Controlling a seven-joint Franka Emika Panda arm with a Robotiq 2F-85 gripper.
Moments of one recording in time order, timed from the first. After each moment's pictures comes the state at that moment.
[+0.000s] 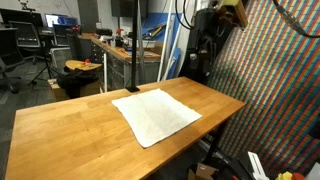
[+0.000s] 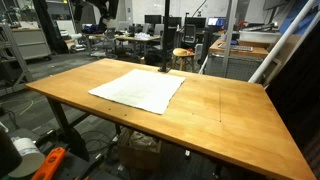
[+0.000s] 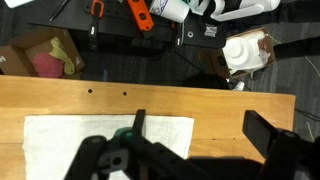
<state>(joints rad) 0.05 -0.34 -0.12 -2.16 0.16 1.51 -0.22</state>
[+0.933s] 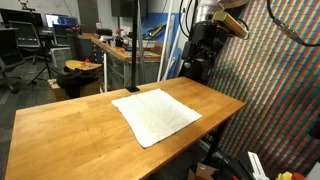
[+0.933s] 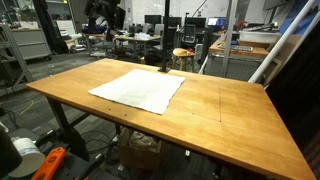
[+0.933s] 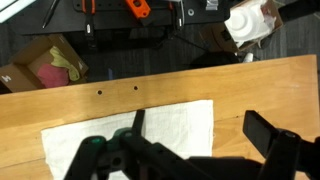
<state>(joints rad) -0.01 -0.31 -0.11 -2.22 0.18 1.65 -0.07</state>
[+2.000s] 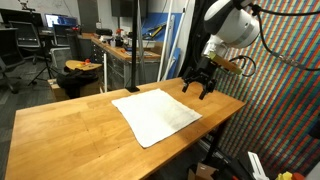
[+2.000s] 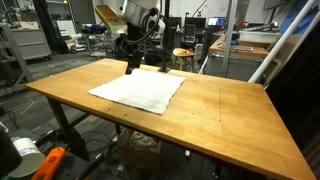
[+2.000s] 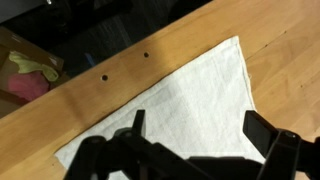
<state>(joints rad) -0.12 -0.22 -0.18 -2.44 0.38 2.07 -0.06</state>
